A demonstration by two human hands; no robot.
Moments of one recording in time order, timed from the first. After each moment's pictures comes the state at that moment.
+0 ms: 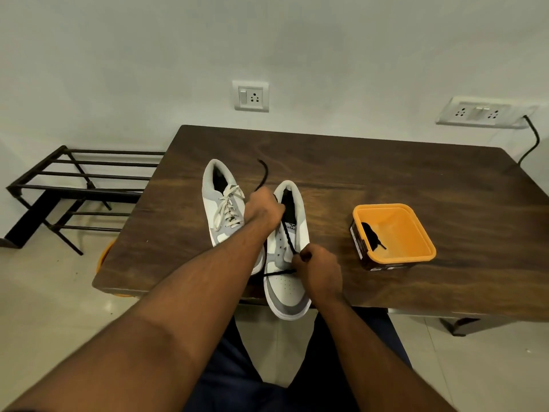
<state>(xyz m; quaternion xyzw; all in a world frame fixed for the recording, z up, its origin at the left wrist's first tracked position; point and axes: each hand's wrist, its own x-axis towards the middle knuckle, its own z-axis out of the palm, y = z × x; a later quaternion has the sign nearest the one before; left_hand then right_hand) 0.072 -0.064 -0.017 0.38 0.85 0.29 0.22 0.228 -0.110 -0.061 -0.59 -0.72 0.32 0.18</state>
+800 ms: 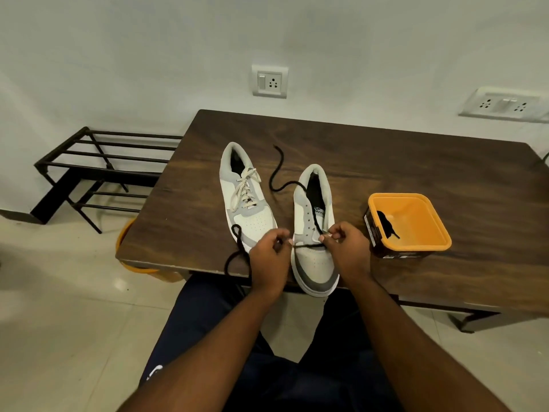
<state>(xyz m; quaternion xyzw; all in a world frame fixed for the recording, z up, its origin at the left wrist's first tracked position) 0.126 -0.189 -0.078 0.30 0.74 0.55 0.23 0.250 -0.092 -0.071 -0.57 -0.70 0.34 0.28</state>
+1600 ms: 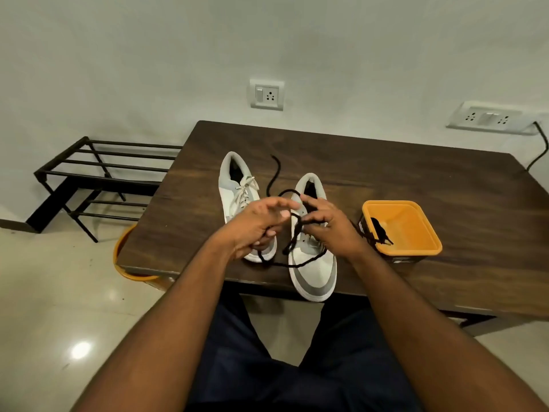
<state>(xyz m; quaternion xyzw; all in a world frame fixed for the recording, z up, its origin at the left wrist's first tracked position) 0.053 -0.178 0.008 0.40 0.53 0.47 0.58 0.230 -0.068 -0.021 -0.30 -0.82 0.43 0.23</state>
